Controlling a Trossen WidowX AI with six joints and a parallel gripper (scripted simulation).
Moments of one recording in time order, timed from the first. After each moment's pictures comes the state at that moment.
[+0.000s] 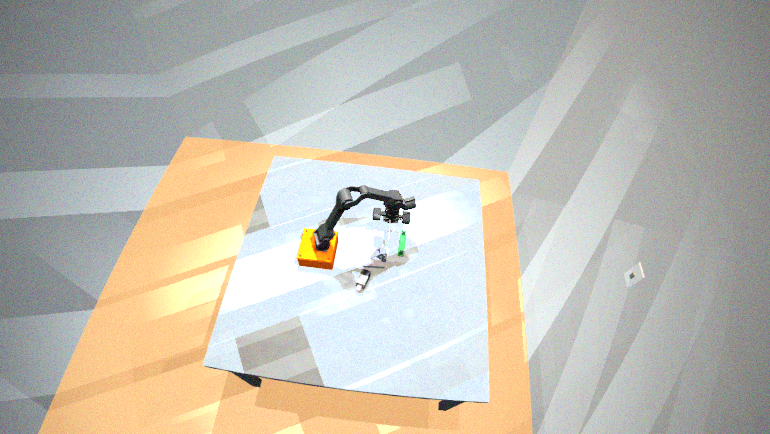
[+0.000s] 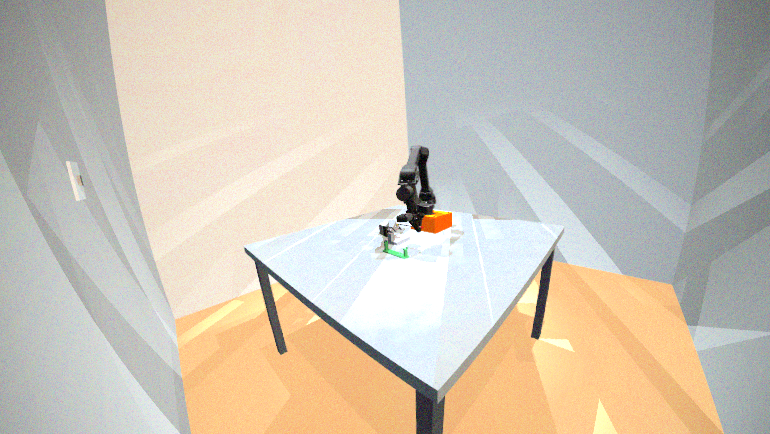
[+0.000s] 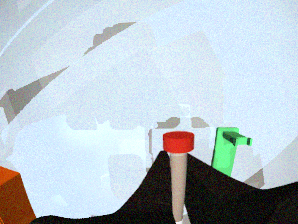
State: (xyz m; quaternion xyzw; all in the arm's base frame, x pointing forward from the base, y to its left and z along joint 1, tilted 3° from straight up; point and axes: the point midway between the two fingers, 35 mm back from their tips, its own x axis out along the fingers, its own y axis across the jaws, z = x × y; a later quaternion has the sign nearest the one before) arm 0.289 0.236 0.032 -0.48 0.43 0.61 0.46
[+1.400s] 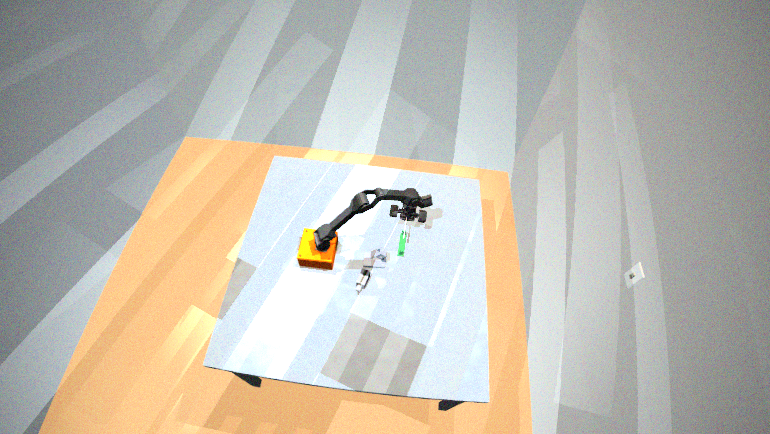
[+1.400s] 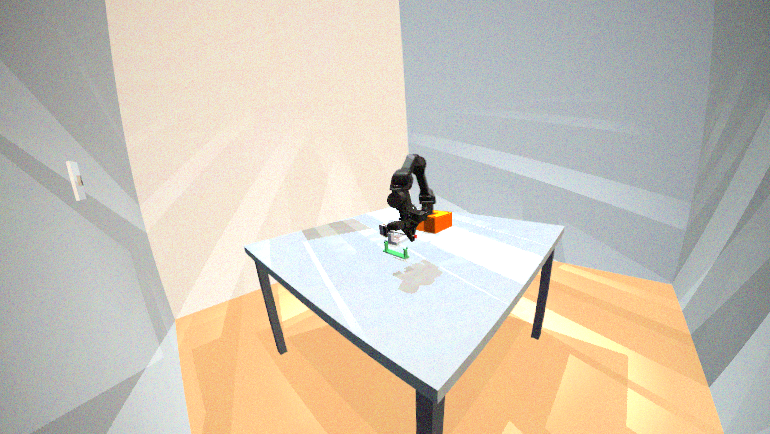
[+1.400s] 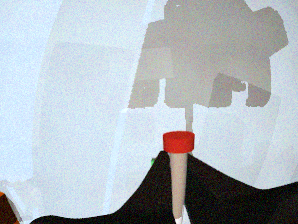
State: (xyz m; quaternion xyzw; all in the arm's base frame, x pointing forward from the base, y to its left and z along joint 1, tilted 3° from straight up) arm 0.366 0.283 0.023 -0.46 0.44 0.59 0.49
